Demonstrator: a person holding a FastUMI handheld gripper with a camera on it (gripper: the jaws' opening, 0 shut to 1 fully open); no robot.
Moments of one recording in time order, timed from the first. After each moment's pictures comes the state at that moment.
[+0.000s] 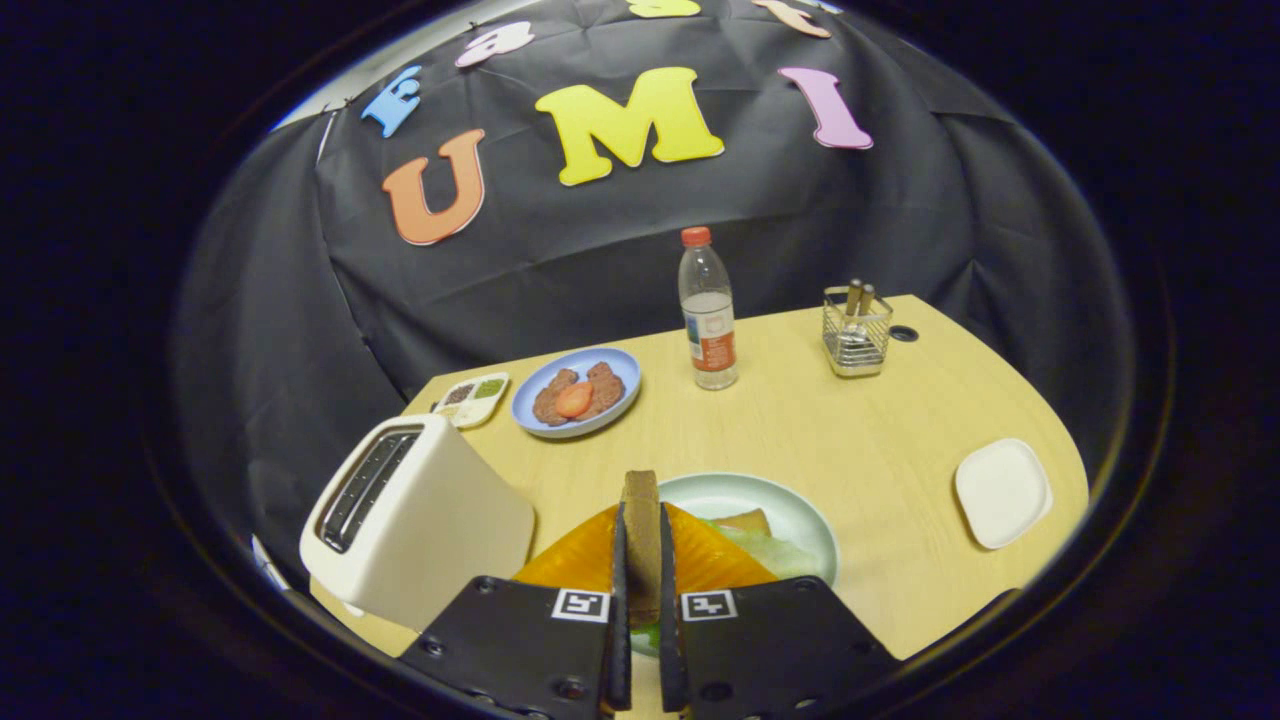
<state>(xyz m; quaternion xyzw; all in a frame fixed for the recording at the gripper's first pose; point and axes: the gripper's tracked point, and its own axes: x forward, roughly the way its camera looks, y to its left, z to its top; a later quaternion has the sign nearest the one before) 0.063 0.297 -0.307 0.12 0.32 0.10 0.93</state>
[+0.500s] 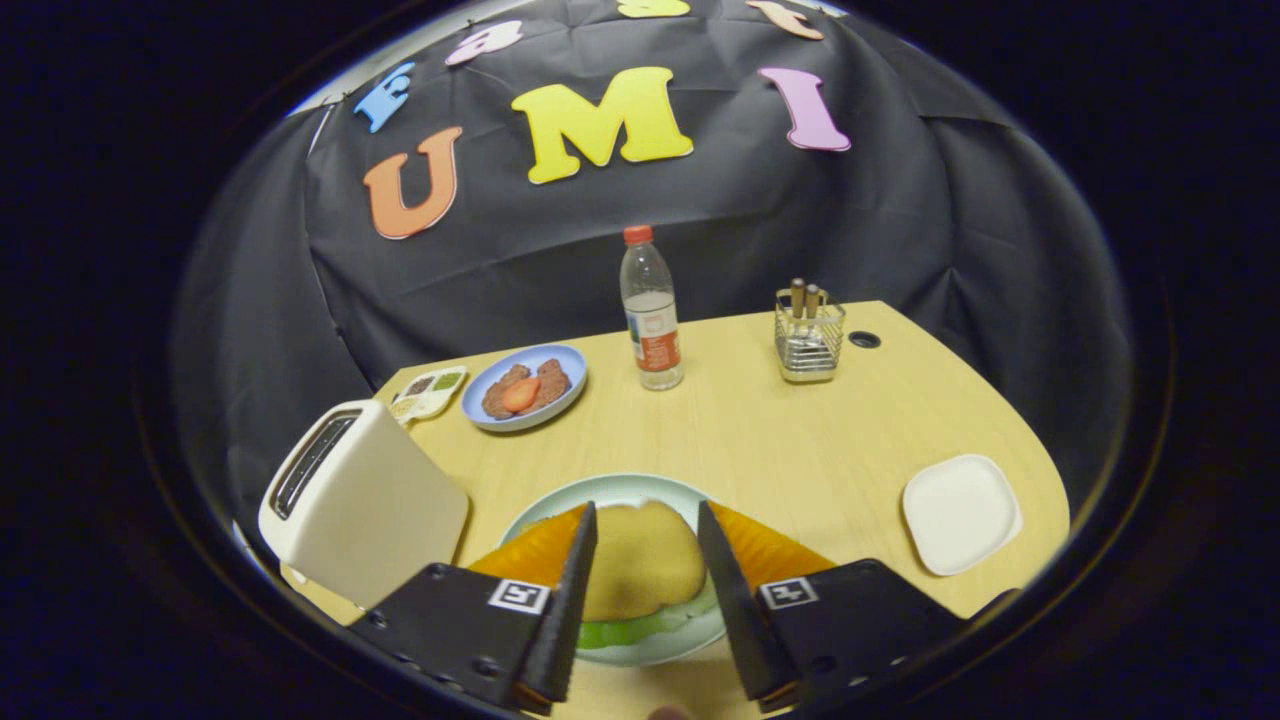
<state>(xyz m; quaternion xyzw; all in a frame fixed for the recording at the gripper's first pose) 0.073 0.242 -0.317 0.10 0.32 0.08 0.94</state>
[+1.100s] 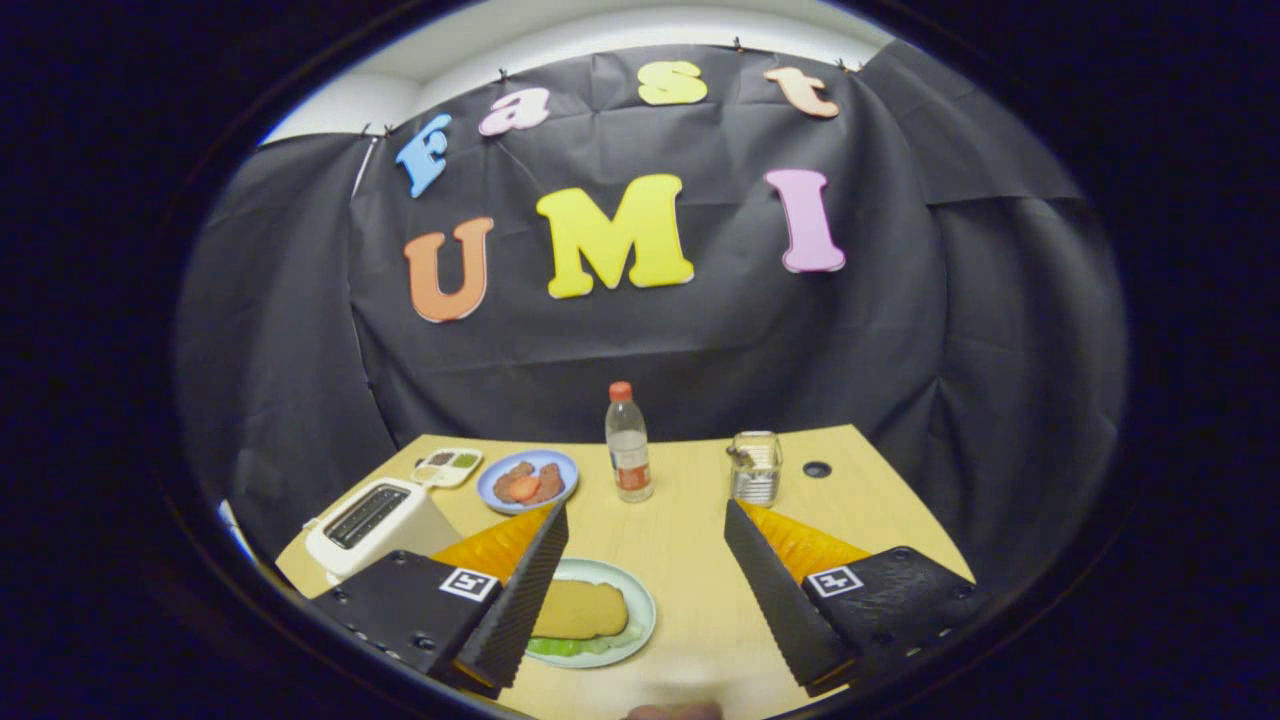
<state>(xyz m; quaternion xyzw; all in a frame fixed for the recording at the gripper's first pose) 0.057 0.140 -0.149 0.07 0.17 0.11 0.98</state>
